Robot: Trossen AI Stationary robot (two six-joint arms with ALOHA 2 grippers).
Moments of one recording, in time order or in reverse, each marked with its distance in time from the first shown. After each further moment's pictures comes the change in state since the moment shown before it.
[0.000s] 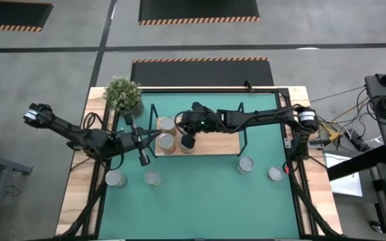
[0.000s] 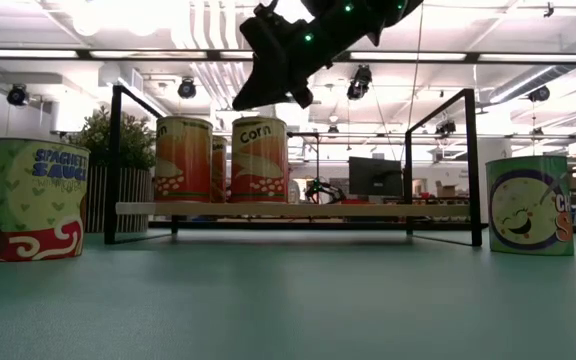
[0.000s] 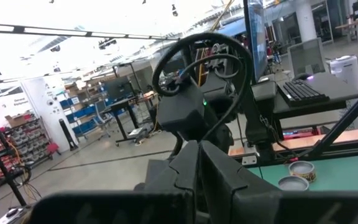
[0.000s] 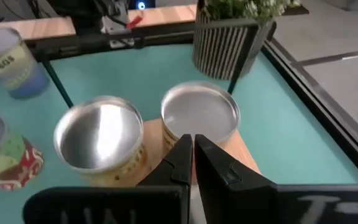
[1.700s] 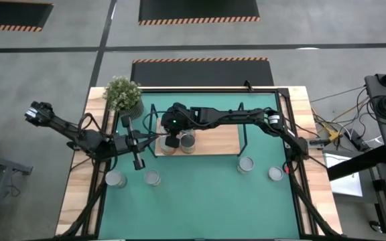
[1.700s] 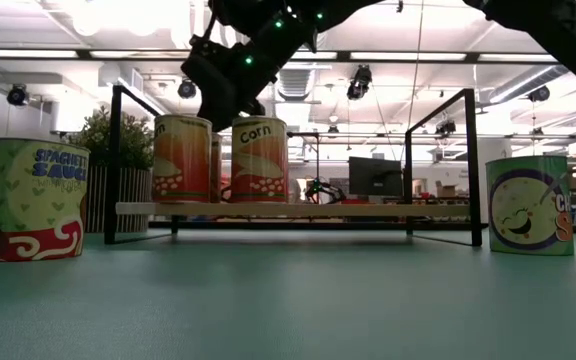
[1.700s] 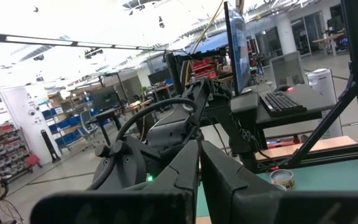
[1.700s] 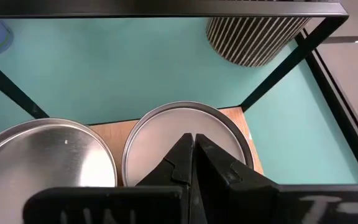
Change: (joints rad) left arm -0.057 -0.038 0.000 -0.011 0.010 0.008; right arm -0.012 0.389 0.577 -0.418 -0.024 -0.113
